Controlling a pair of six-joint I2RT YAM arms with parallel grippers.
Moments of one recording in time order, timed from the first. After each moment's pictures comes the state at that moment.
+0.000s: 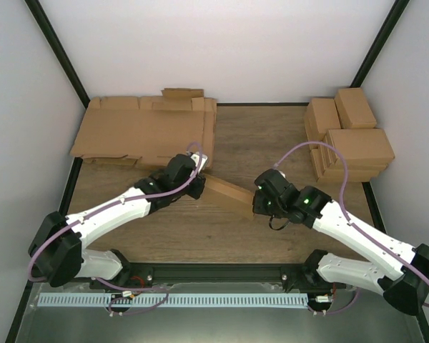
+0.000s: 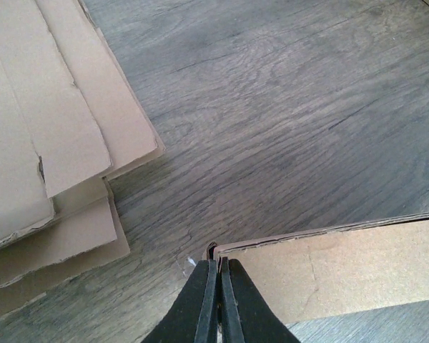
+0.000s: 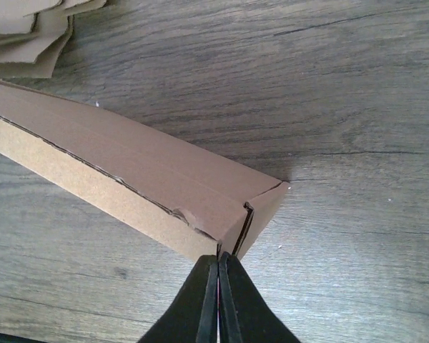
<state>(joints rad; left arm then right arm) -0.77 1.33 0.88 -0.27 -0.10 -0.18 0.84 1.02 0.89 -0.88 0.16 0.88</state>
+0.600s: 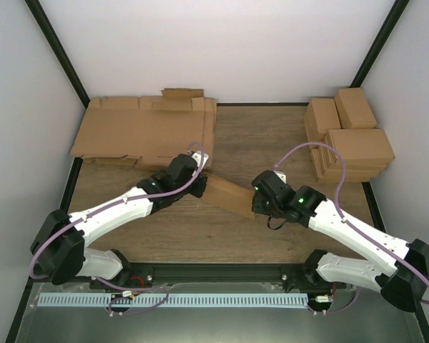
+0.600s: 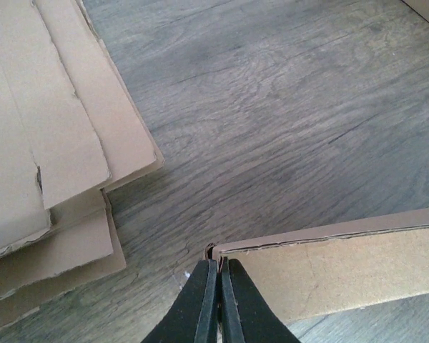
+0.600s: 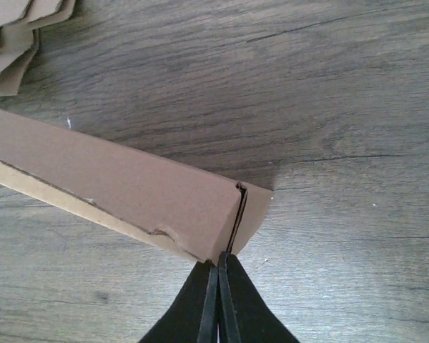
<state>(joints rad) -0.79 1.35 0.88 -0.24 -0.12 -0.21 0.84 1.05 0.88 -0.87 0.21 0.94</state>
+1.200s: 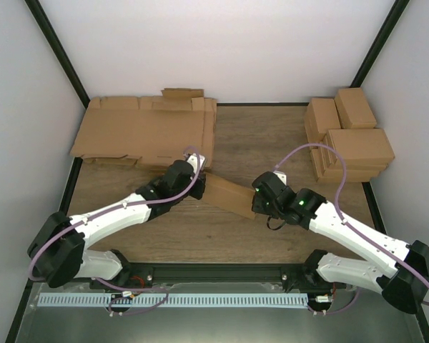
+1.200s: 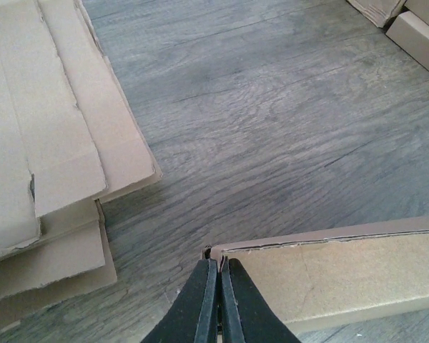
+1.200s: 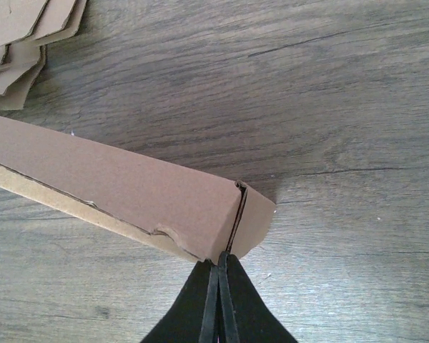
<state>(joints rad) -0.79 1.33 0.77 -0.05 -0.13 -0.25 0.84 1.04 0.83 -0.80 0.24 0.94</state>
